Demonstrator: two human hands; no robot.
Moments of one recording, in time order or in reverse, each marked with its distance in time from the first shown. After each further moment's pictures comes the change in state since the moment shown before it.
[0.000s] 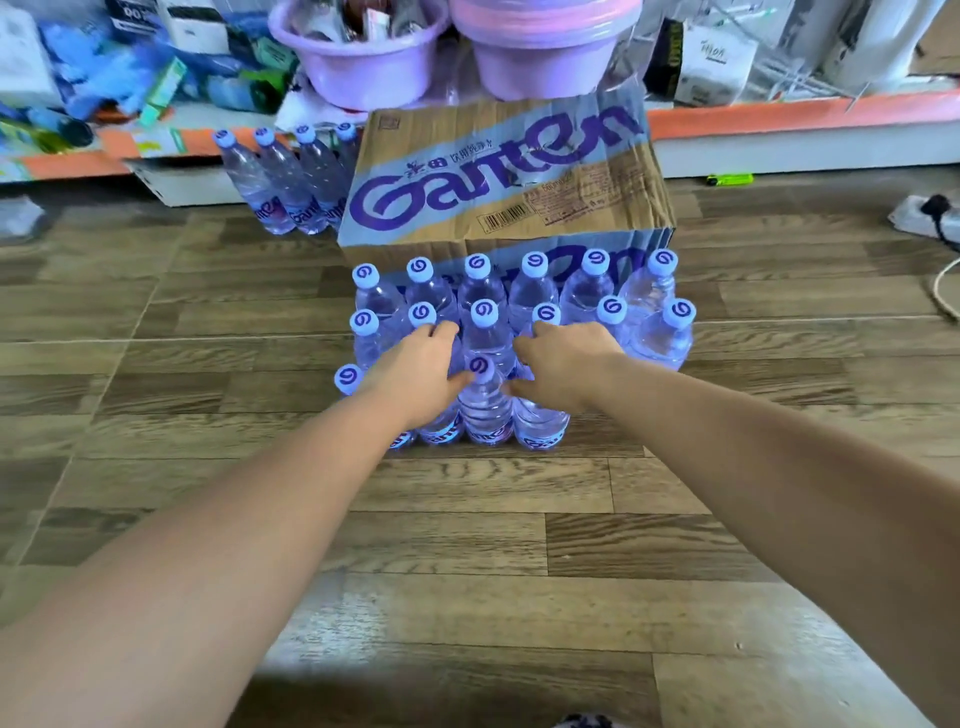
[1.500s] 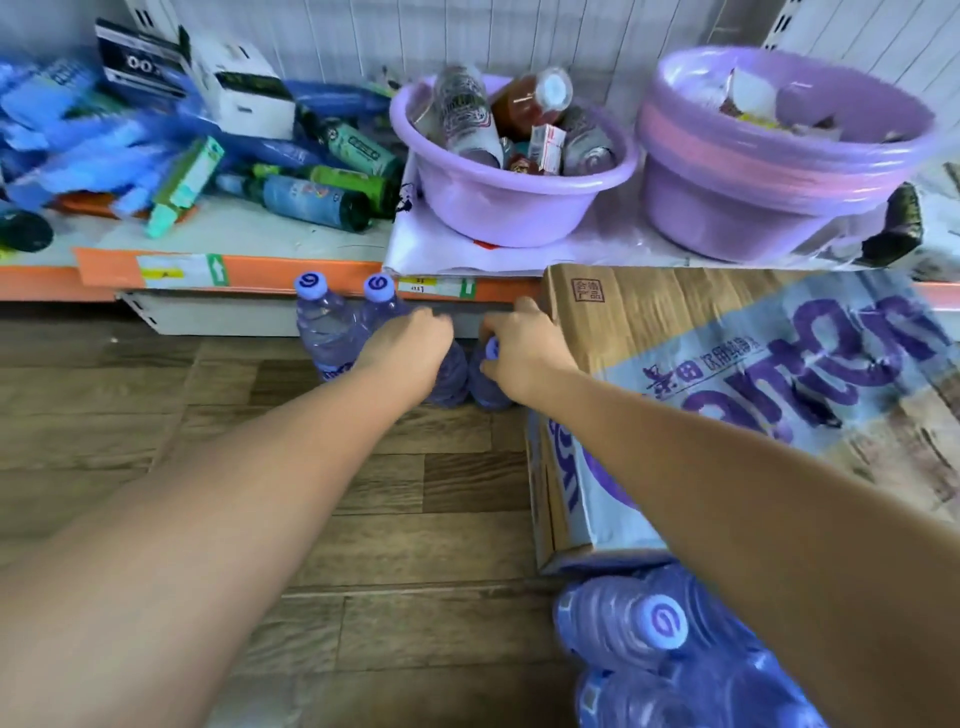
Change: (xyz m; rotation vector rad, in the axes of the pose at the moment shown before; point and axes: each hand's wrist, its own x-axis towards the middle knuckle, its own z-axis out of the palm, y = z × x) left_hand 0.336 -0.316 -0.114 0.319 0.066 0.118; right_hand 0.437 -0.139 -0.138 0.417 0.301 0.231
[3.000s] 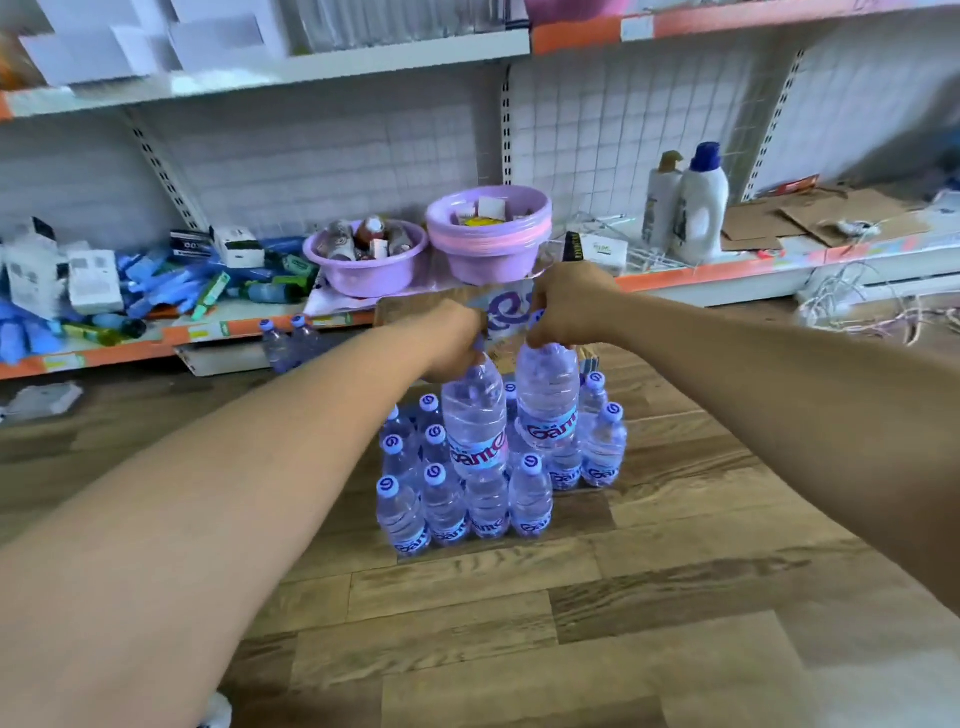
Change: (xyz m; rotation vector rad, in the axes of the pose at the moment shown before) left_hand -0.346 0.361 -0.235 -0.059 0.043 0.196; right_hand -0.472 0.167 -0.296 -0.101 0.064 0.029
